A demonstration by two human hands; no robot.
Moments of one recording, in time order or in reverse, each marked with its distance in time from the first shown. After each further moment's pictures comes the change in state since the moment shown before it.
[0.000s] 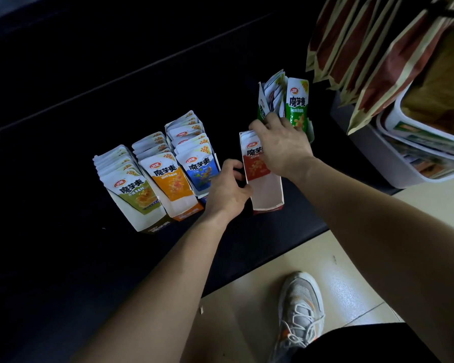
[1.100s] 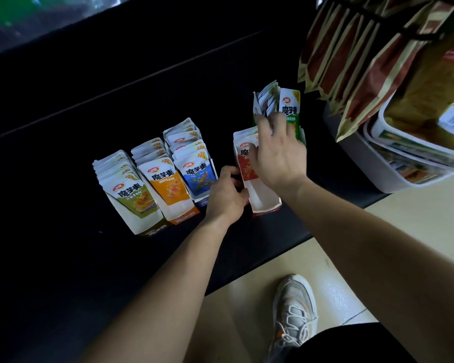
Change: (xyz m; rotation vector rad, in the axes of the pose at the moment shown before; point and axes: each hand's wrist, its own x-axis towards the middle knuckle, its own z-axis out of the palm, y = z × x) left_hand -0.005 0.006 0.006 -0.126 0.005 -0.040; right_hand -0.025 -0.016 -0.013 0.090 0.278 0.134
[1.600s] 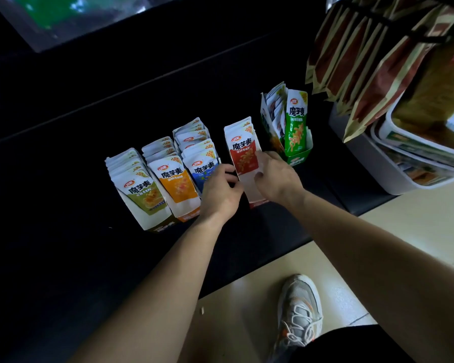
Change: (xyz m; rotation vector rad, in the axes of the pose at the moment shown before) left_hand -0.007 -0.001 -0.027 0.064 0.086 0.002; right_hand -0.022 -0.005 0.014 0.394 -0.461 0.150
